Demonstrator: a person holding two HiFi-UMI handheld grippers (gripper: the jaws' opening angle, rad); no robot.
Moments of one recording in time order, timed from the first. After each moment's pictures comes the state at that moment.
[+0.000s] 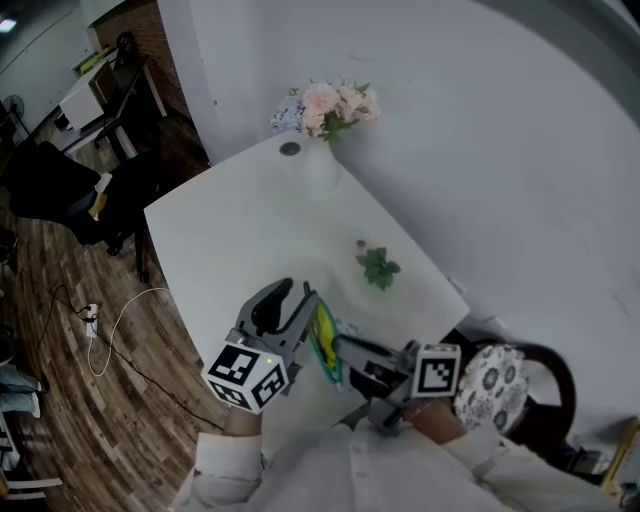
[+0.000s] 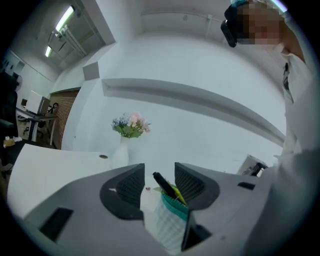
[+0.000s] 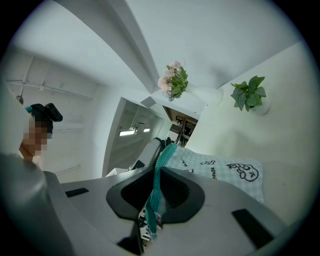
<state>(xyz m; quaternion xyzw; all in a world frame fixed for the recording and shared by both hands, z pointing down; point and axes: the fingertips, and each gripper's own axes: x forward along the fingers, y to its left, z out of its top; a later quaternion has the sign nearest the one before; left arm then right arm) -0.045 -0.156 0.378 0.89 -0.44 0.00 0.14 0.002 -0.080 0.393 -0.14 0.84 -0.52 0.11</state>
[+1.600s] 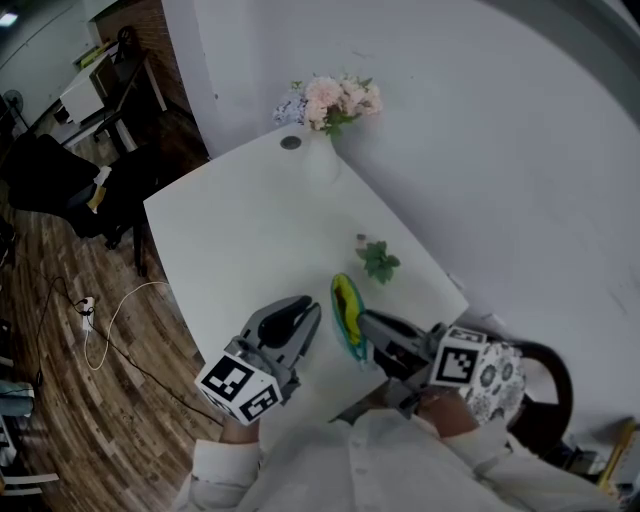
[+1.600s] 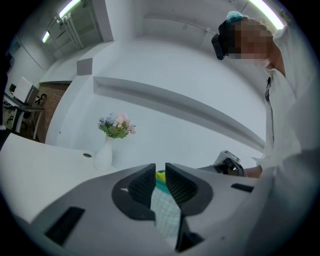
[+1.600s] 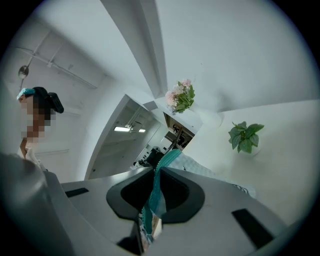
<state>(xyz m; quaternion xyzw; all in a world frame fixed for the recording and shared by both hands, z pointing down) -0.027 -0.114 0.367 0.92 -0.37 -0.04 0.14 0.045 -0.104 0.383 -0.23 0.87 -0.44 0.07</state>
